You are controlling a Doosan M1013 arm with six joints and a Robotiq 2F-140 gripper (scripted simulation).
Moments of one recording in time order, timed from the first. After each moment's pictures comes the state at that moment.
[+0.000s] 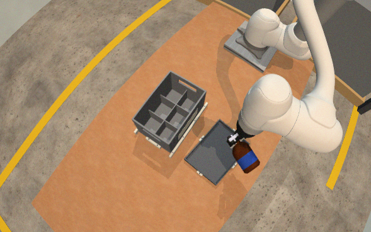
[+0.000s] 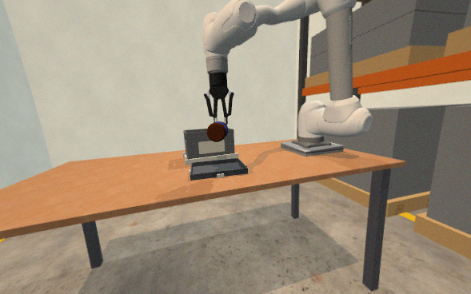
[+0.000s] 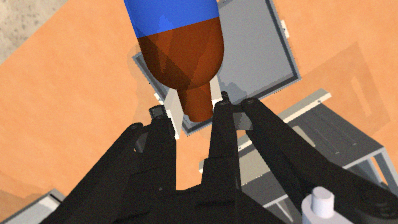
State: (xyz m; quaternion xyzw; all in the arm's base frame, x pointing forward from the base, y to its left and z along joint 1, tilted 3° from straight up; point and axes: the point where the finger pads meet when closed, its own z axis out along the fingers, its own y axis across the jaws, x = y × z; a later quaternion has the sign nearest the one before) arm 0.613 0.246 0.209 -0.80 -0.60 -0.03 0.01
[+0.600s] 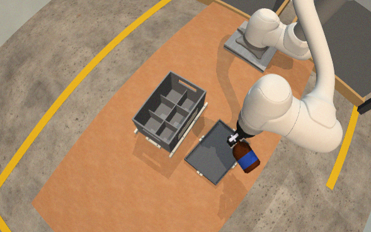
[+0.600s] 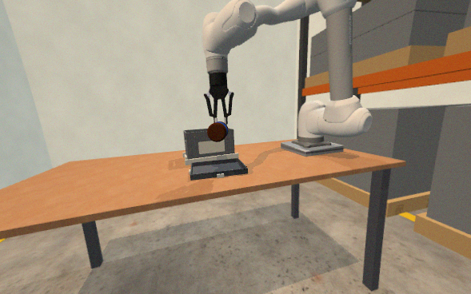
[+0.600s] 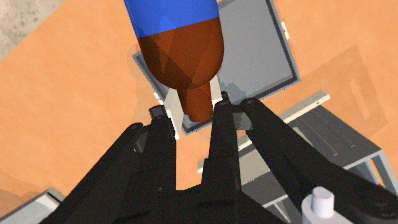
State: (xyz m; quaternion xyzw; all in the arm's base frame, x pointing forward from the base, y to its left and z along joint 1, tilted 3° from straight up) arm 0.613 0.246 0.209 -0.79 -0.61 -0.03 0.01
